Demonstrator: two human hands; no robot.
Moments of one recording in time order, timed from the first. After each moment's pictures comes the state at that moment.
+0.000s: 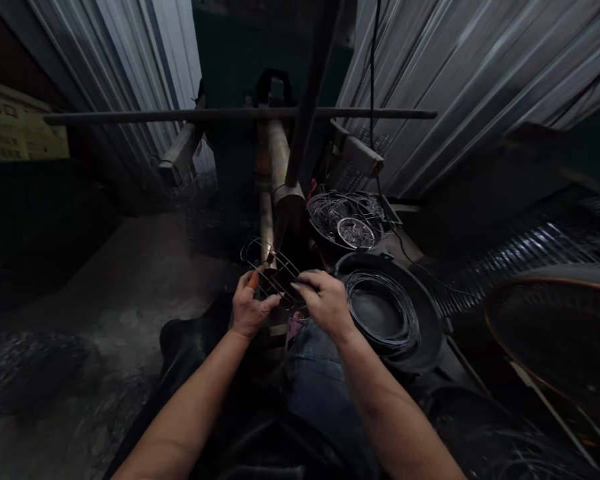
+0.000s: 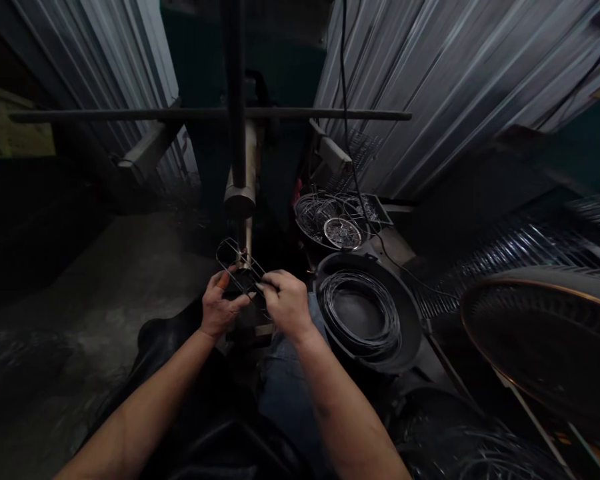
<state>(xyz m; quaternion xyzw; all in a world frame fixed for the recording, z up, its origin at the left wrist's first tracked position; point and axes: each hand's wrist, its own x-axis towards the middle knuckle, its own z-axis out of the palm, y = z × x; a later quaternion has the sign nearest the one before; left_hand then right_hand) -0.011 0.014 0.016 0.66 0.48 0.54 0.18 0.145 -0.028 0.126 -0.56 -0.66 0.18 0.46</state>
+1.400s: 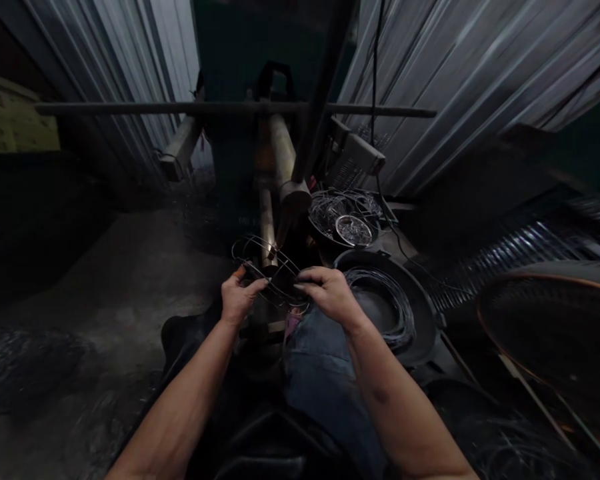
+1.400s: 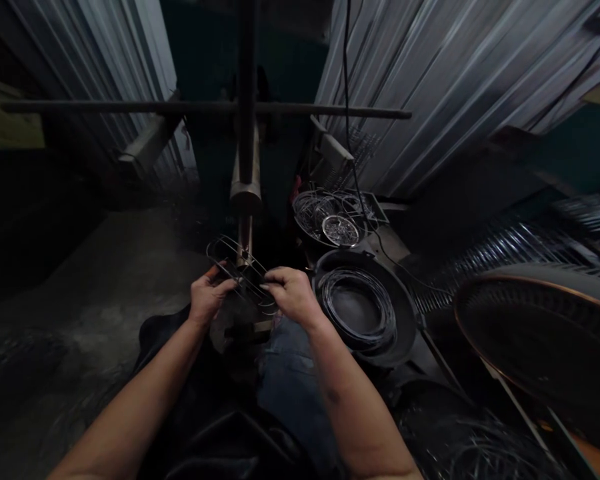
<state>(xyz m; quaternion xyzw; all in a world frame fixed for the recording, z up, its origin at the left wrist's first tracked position) -0.021 0.027 0.034 0.33 0.47 0.59 0.57 0.158 -0.016 0.129 -0.56 -0.68 0.28 0.39</state>
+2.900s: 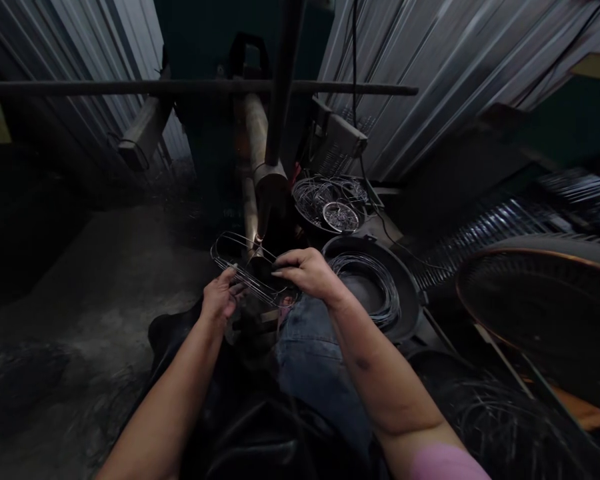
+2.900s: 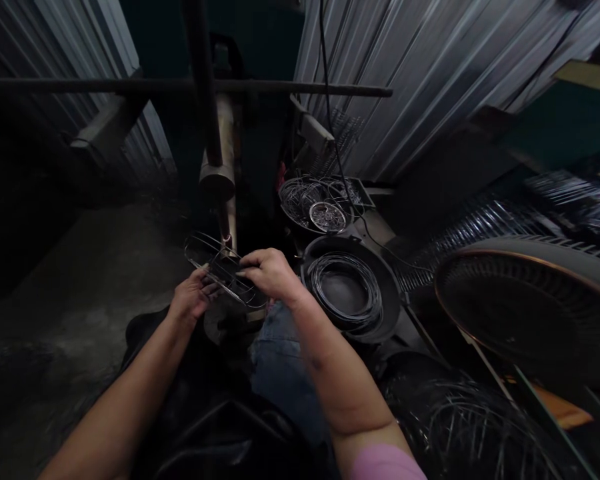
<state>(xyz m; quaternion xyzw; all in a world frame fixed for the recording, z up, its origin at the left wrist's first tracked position) -0.031 0.033 0.021 0.14 0.46 0.51 0.71 0.152 -0.001 0.145 -0.55 -0.69 0.33 0.33</state>
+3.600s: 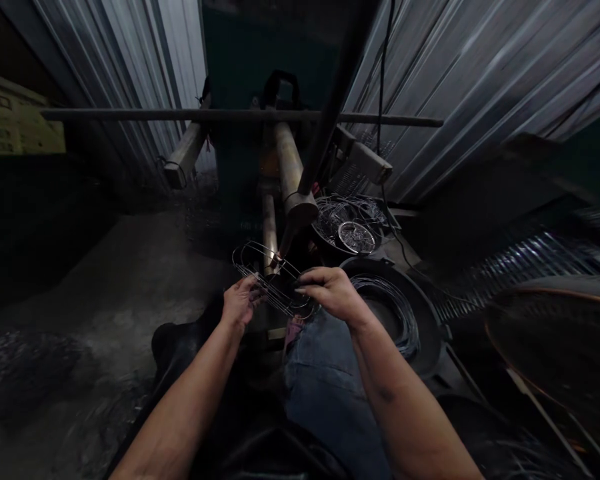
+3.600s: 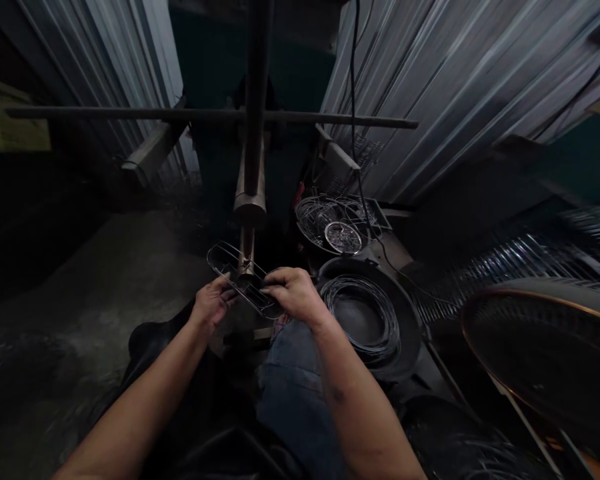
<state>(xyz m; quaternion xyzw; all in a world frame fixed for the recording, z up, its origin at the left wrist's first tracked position) -0.021 0.046 0.019 0.14 0.42 0.55 0.71 0.162 0.004 0.140 -0.53 -0.68 0.34 0.37</state>
